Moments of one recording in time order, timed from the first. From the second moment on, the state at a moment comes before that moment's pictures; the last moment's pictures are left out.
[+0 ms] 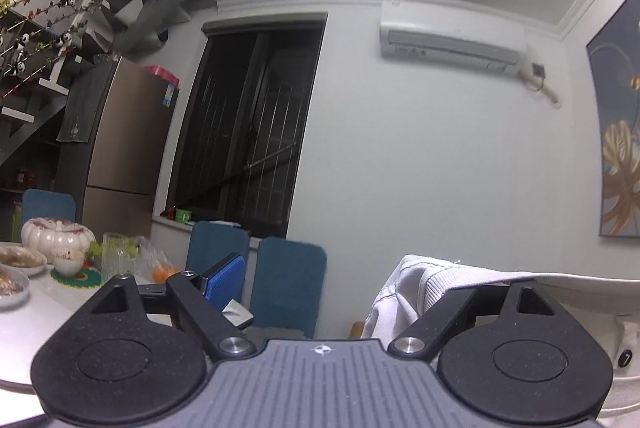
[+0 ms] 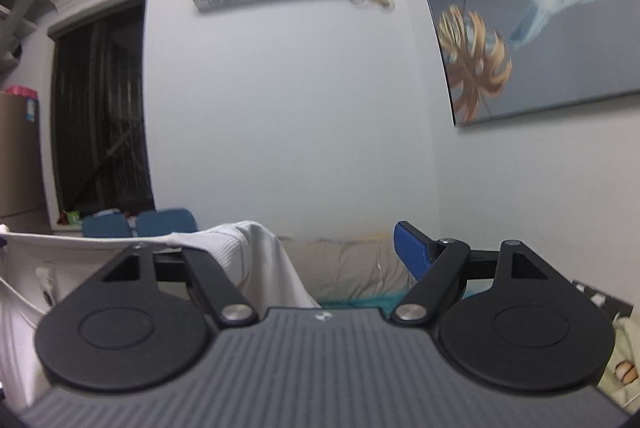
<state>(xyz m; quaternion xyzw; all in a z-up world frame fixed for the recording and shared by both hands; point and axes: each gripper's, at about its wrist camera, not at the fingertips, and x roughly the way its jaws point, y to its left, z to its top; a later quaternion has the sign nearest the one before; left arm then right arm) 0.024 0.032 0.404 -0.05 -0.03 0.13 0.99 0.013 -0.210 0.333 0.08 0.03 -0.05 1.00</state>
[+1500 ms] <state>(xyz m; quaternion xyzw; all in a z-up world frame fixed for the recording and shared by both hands) 0.463 0.056 -0.084 0.01 0.25 -0.05 0.97 0.544 -0.248 -0.130 0.20 0.32 0.09 0.92</state>
